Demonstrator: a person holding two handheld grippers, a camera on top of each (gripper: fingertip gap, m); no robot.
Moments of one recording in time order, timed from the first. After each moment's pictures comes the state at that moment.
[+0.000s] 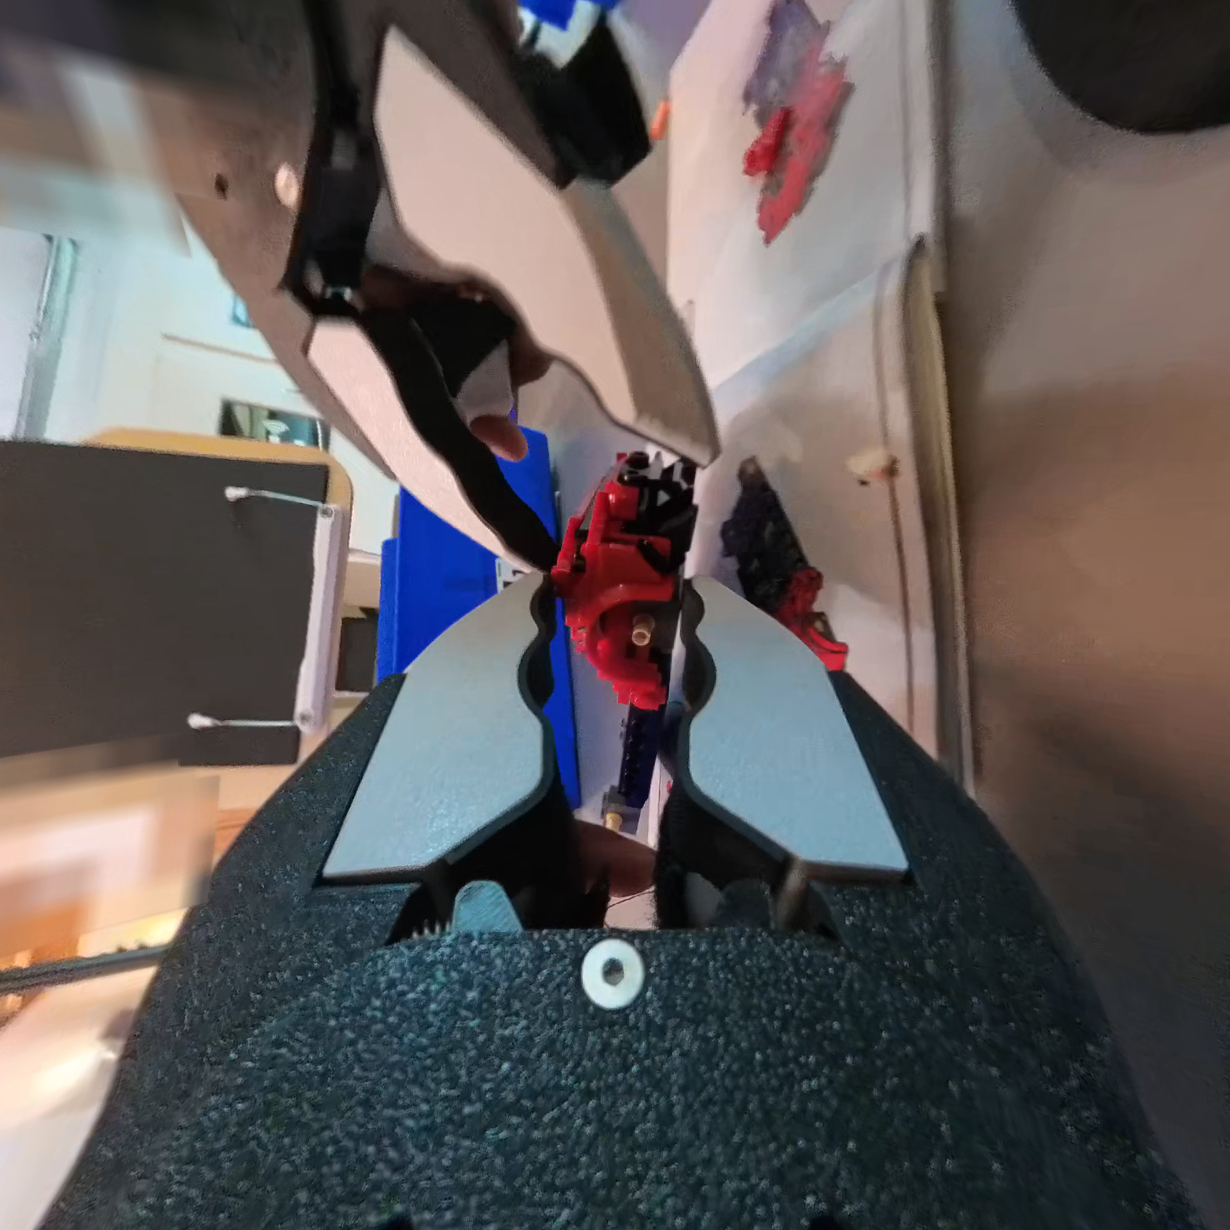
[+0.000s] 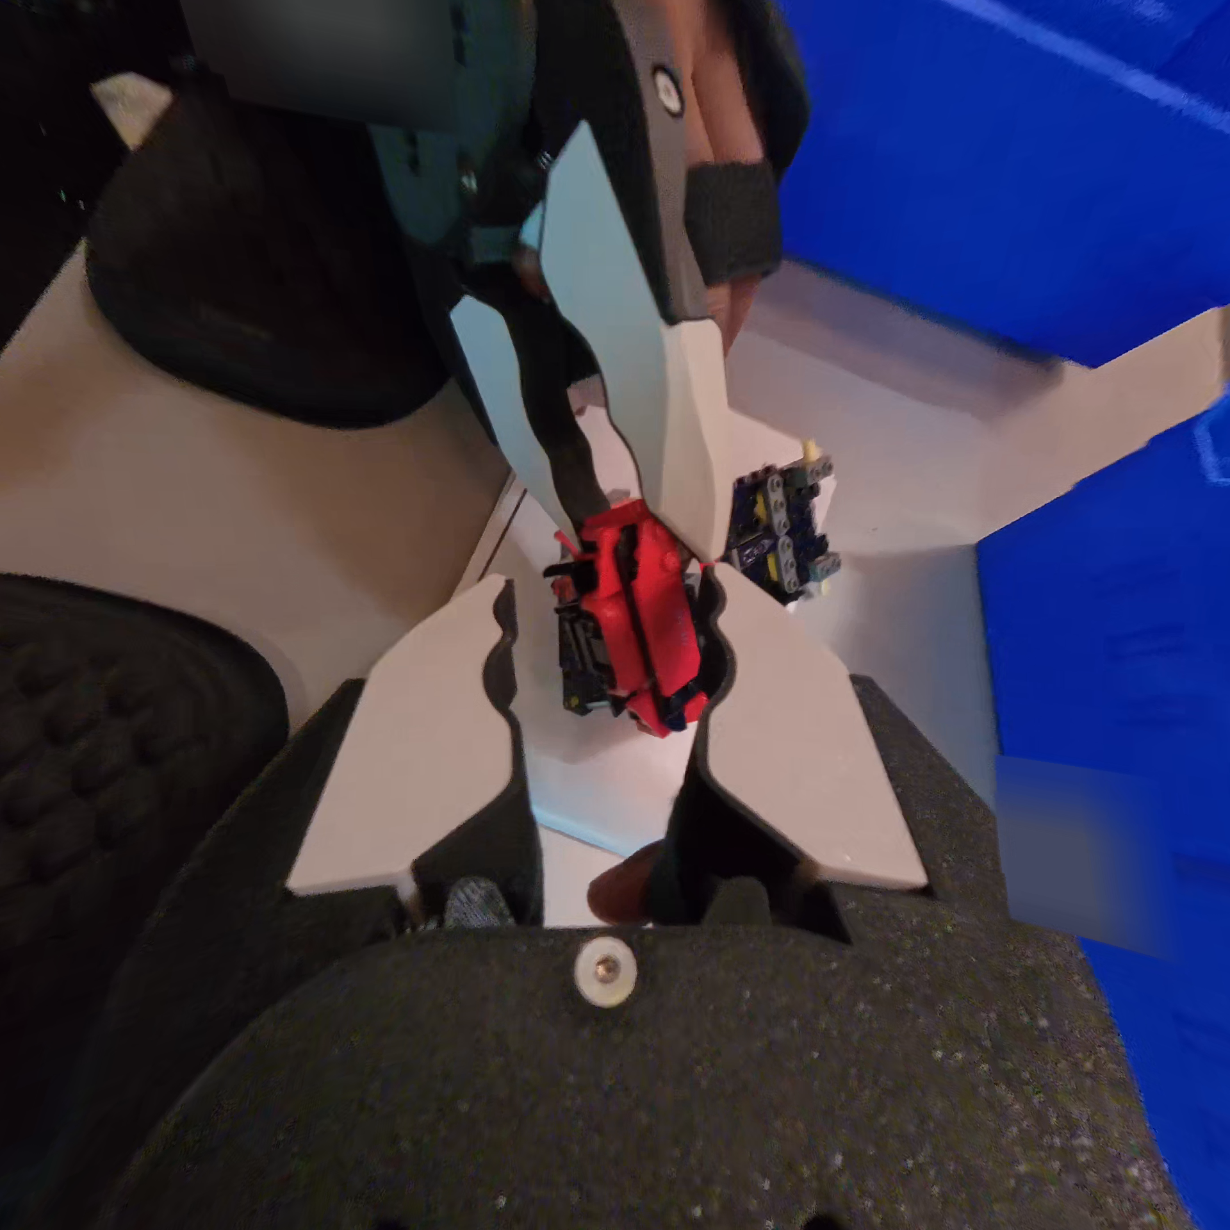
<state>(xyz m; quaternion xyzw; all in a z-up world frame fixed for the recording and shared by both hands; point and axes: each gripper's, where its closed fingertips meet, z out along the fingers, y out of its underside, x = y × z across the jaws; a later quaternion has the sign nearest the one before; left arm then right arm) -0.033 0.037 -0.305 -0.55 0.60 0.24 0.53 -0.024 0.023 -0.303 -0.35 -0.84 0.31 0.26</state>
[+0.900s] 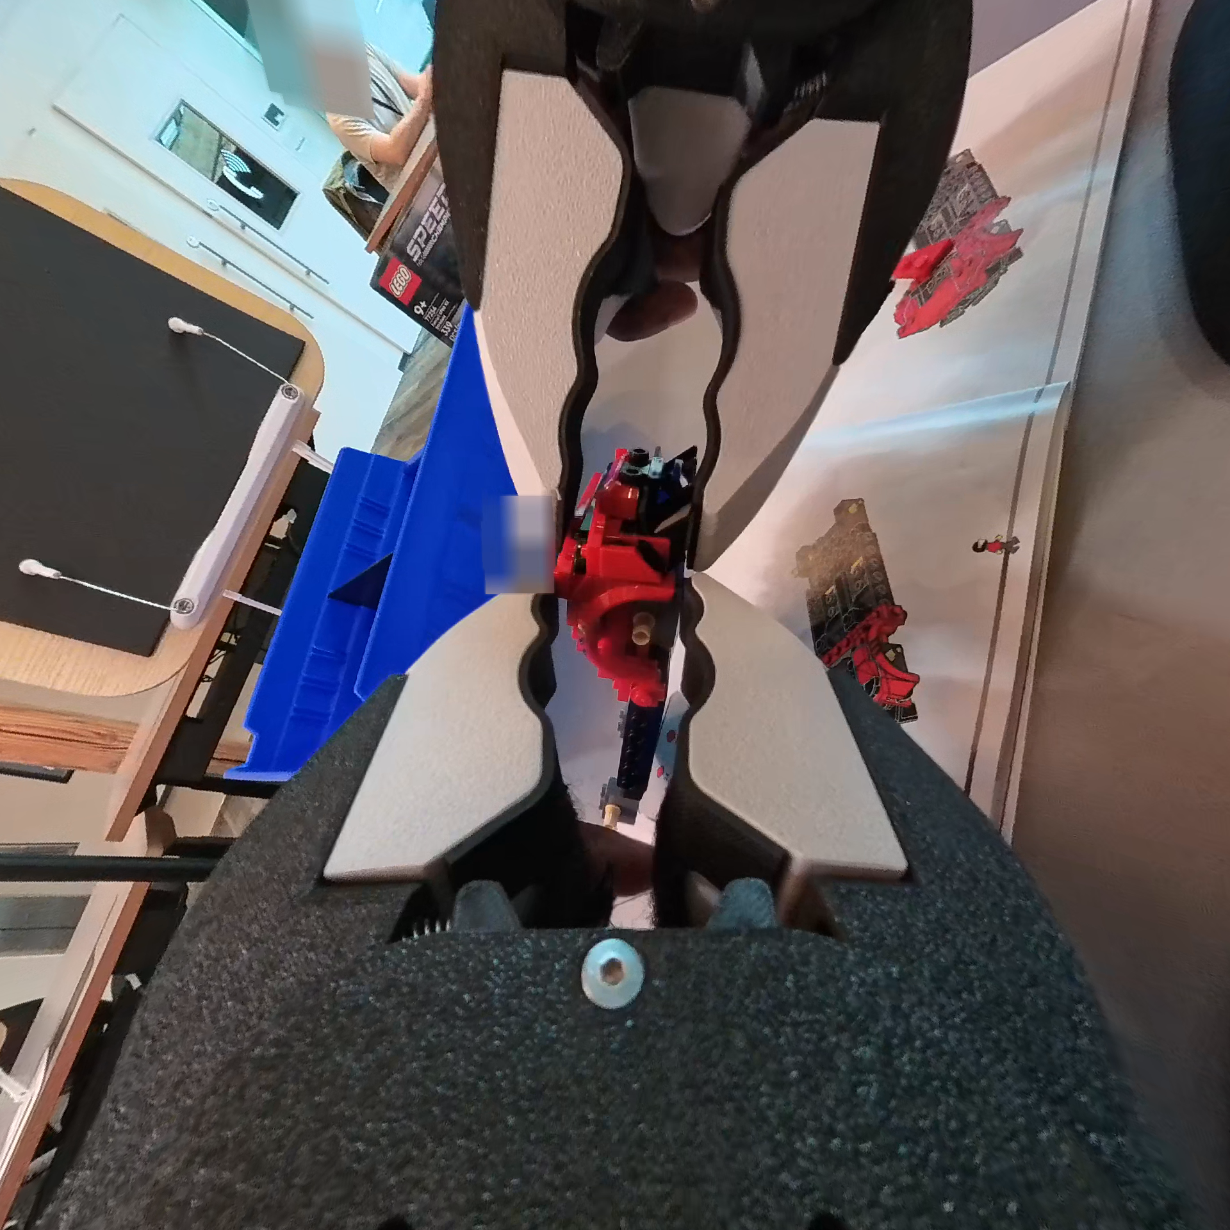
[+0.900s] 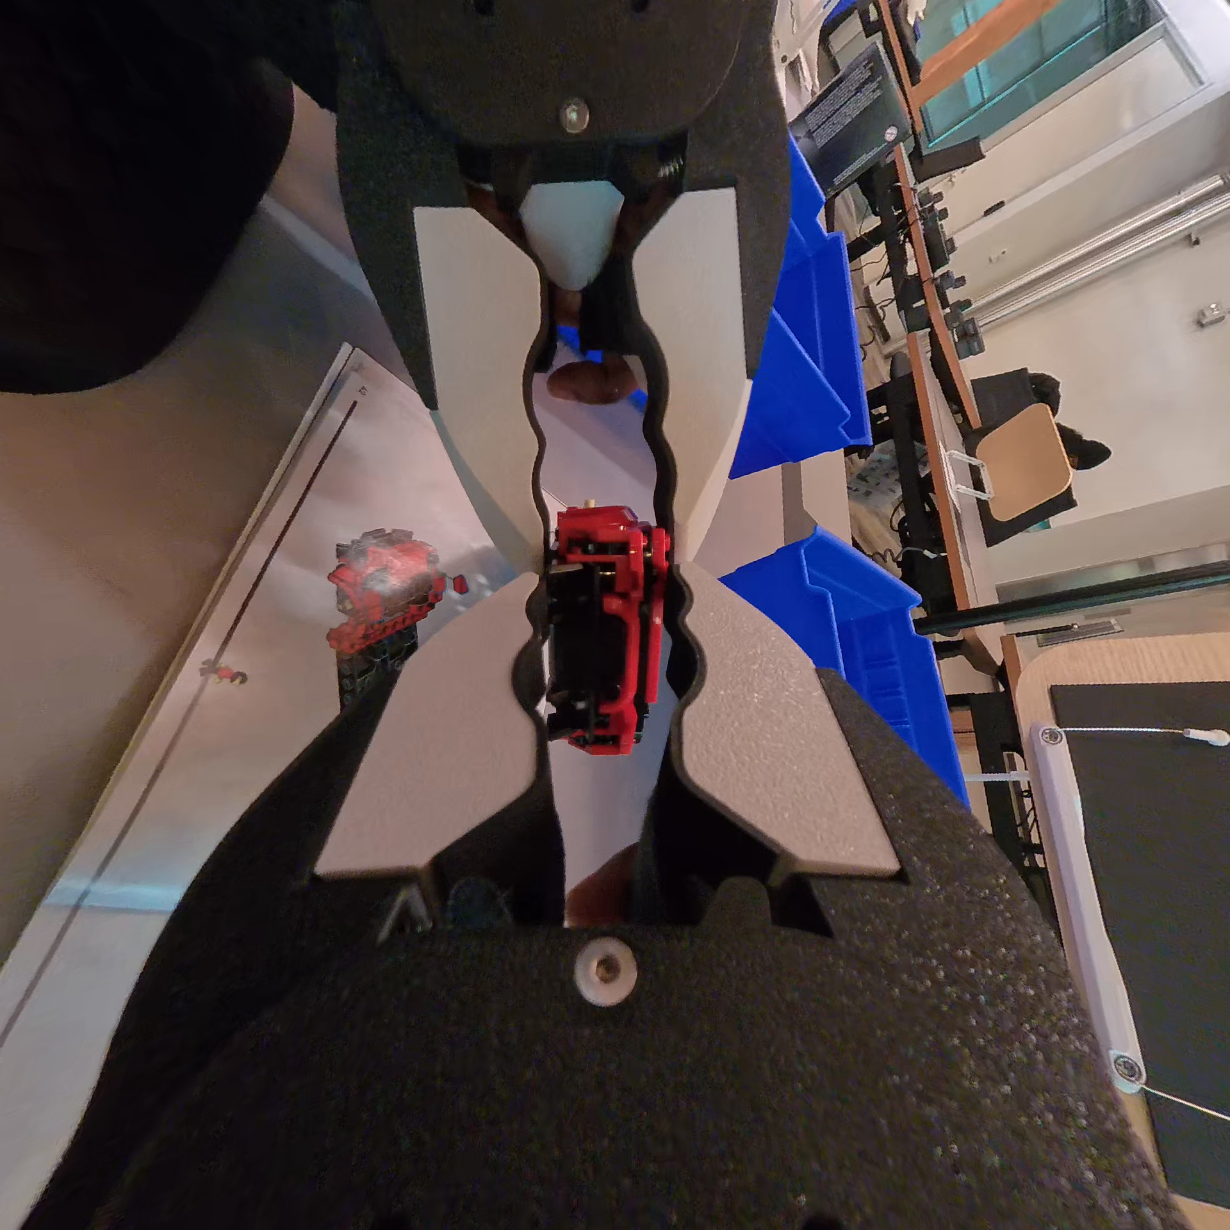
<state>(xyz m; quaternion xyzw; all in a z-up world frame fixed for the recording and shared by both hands) -0.057 0.047 -0.274 -0.65 0.49 0.11 0.57 -0.057 0.038 -0.267 -0.26 -0.80 0.16 0.51</state>
